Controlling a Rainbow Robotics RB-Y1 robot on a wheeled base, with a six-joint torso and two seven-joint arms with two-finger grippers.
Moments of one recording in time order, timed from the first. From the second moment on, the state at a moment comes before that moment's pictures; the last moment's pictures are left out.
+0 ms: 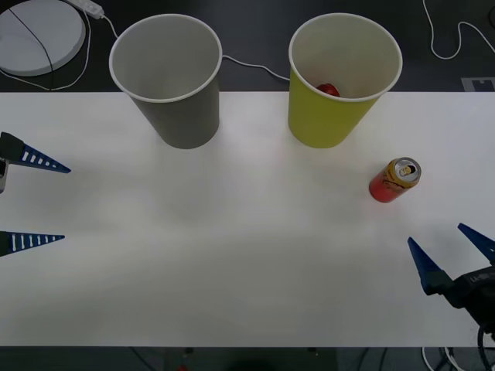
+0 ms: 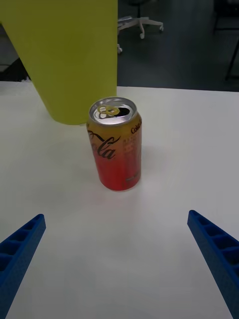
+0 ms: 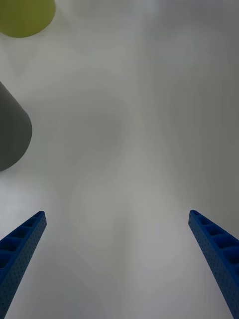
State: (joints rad) right arm 0.13 -1.36 1.02 -1.84 1.73 0.91 -1.14; left arm 0.00 1.08 0.29 -1.85 -1.46 -1.42 0.10
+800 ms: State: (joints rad) right arm -0.15 -1.13 1.21 -1.52 1.71 1.02 -1.16; left arm 0.00 1.08 0.29 -1.85 -1.46 -1.42 0.10
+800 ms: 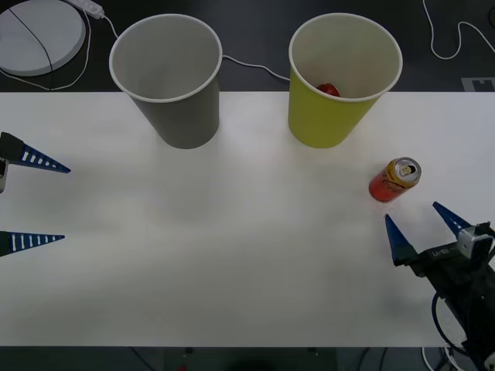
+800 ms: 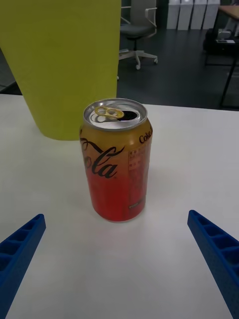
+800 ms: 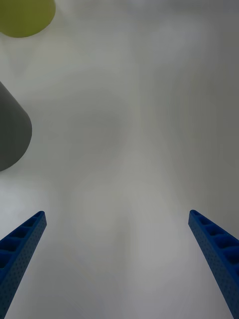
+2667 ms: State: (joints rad) right arm -0.40 -0.84 1.21 -1.14 1.62 1.00 -1.13; left arm 0.00 1.08 0.29 -1.85 -1.46 -1.42 0.10
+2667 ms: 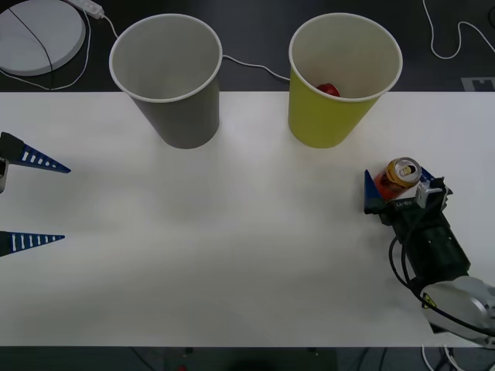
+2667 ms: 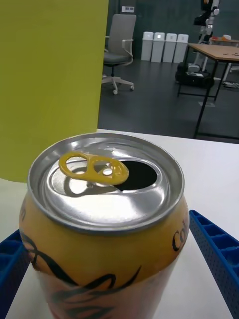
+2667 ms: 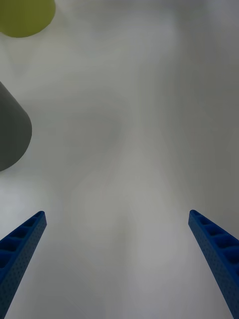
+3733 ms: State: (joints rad) right arm -0.41 -0.88 1.21 -1.19 1.62 0.96 -1.12; left arm 0.00 1.08 0.29 -1.85 -1.46 -1.42 0.10
